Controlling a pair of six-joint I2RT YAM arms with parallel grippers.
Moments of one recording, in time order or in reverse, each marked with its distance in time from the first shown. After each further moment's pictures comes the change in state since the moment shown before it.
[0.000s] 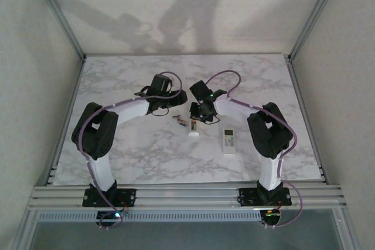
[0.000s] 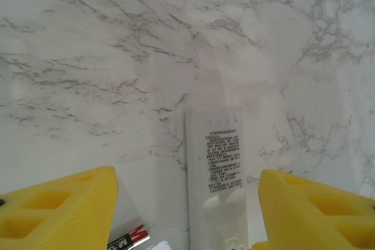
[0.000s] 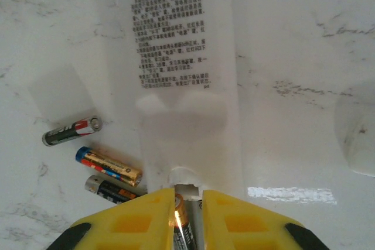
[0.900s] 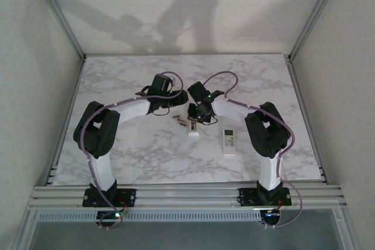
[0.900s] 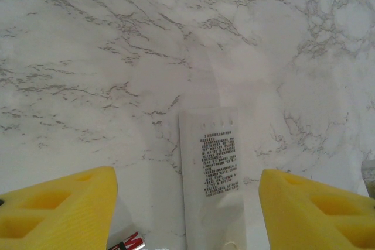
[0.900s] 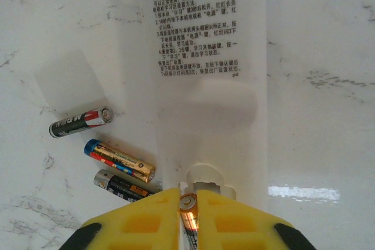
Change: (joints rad) left arm 0.000 0.013 0.007 0.015 0.016 0.015; right arm 0.020 0.018 0.010 0.008 -0.019 0.001
